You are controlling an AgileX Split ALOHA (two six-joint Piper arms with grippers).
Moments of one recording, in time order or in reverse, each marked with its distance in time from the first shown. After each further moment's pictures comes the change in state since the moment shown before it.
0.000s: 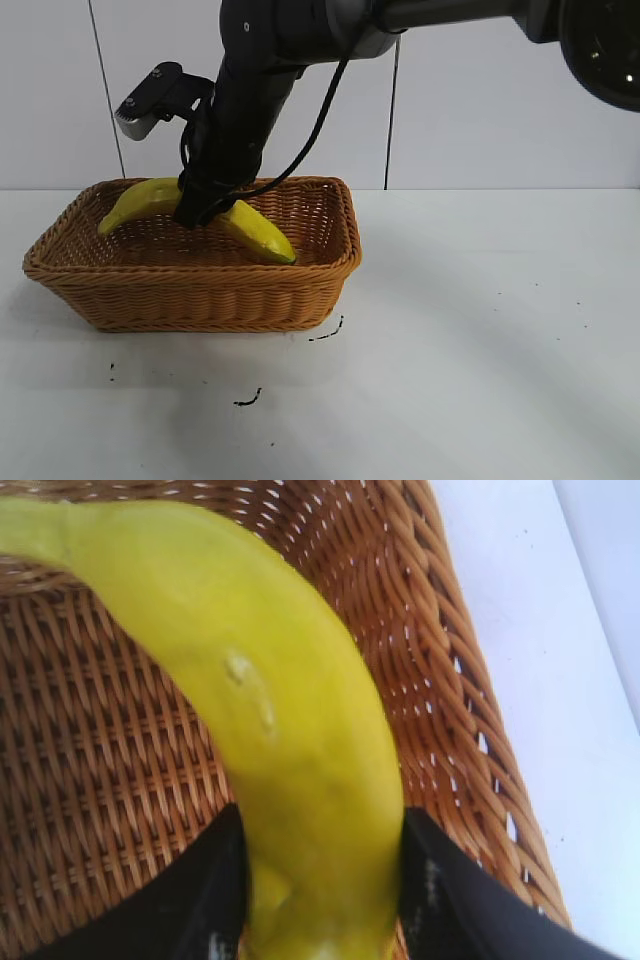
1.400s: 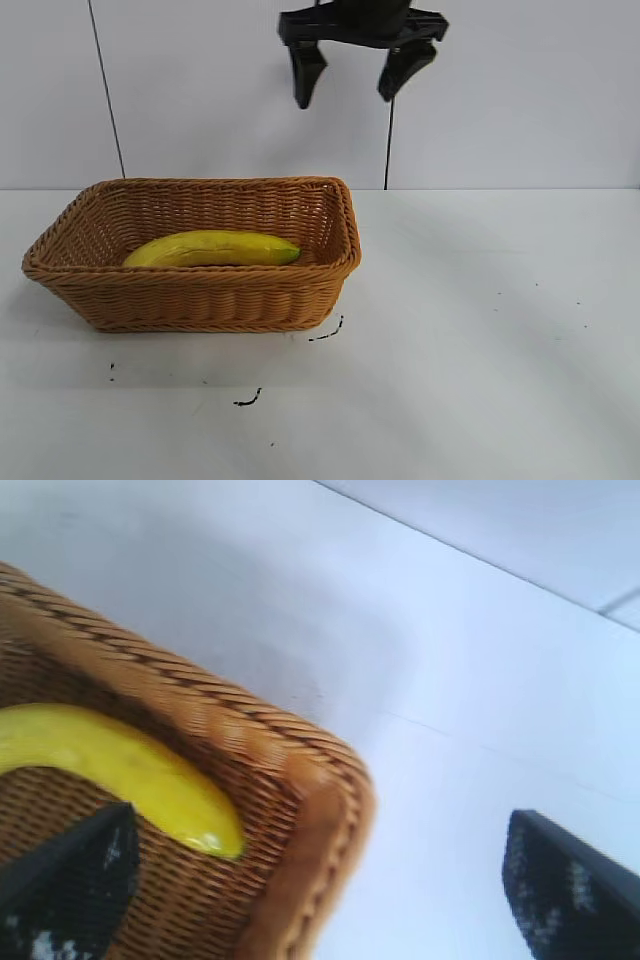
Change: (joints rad) left arm 0.000 0.000 0.000 0.000 0.000 0.000; right arm -0.317 -0.175 -0.151 -0.014 0.454 0.680
